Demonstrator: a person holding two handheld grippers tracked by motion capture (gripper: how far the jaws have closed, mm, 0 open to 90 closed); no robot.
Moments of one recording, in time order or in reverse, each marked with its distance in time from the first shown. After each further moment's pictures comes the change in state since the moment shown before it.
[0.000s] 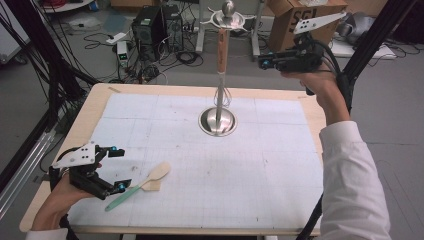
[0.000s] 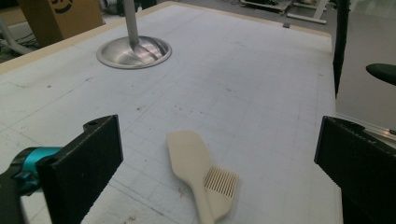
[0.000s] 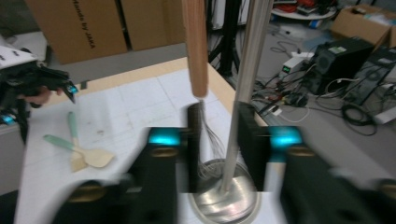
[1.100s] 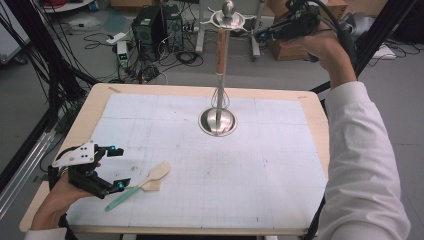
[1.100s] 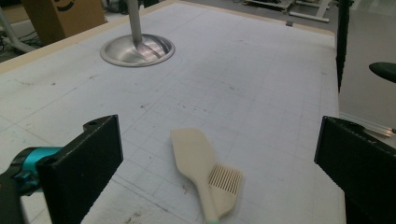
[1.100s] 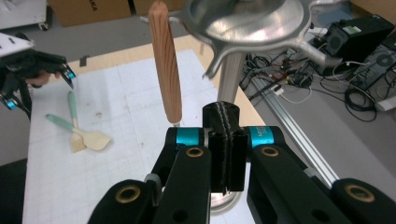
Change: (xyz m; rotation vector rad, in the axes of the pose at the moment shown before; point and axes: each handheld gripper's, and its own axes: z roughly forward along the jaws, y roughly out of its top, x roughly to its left) left arm 0.002 0.000 -0.002 0.005 0.008 -0.003; right arm -0.029 0.072 0.007 0.156 0.051 -0.057
